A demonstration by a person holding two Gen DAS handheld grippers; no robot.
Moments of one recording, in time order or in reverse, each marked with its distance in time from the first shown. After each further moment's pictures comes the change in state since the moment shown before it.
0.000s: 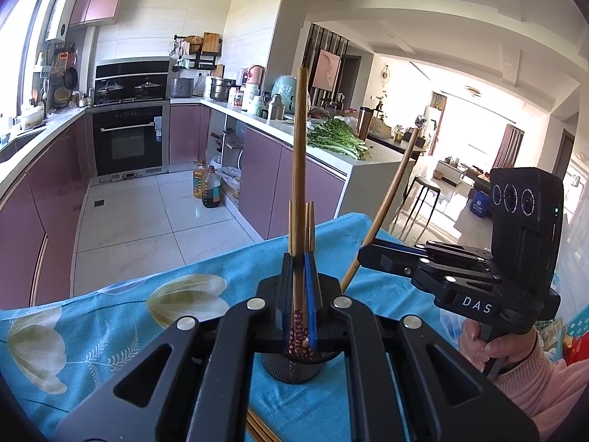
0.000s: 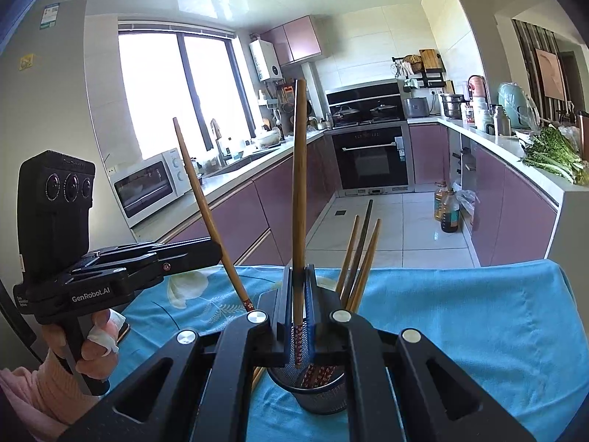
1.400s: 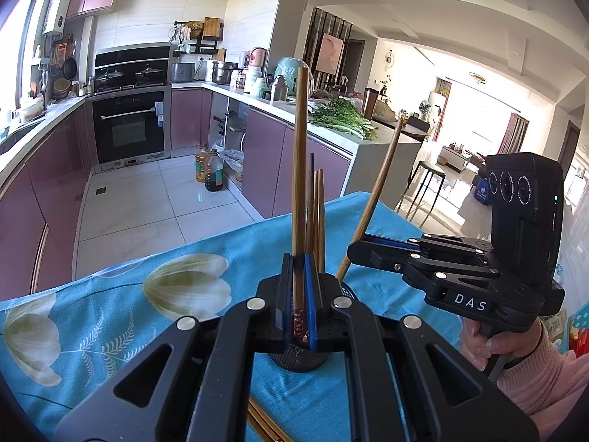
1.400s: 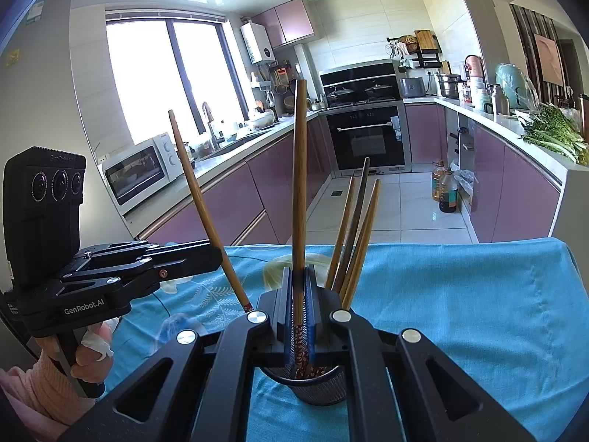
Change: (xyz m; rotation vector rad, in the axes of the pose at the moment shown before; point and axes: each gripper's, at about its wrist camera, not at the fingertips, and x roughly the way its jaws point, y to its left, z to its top) left arm 0.015 0.003 -0.009 0.004 0.063 0.009; right arm 0.022 -0.014 -0.012 0.028 0.072 -0.009
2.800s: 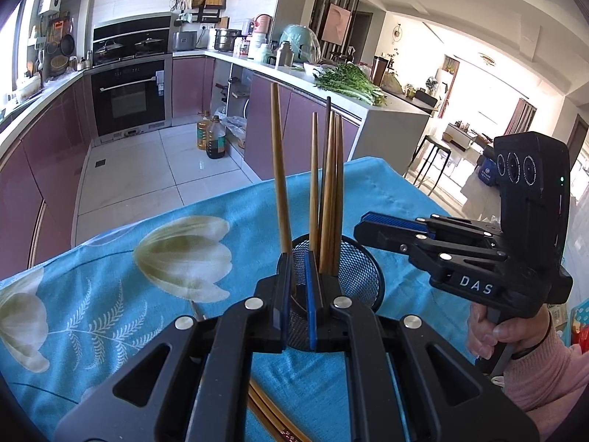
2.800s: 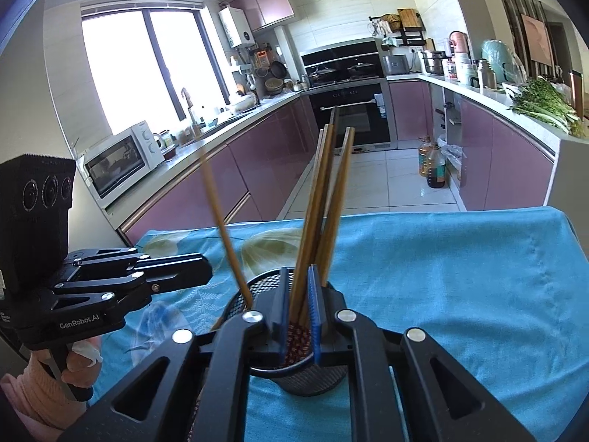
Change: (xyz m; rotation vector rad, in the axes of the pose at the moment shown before) left arm 0.045 0.021 -0.023 -0.024 0.137 0.009; right arm 0.016 -0.024 -0.017 0.060 0.071 -0.061
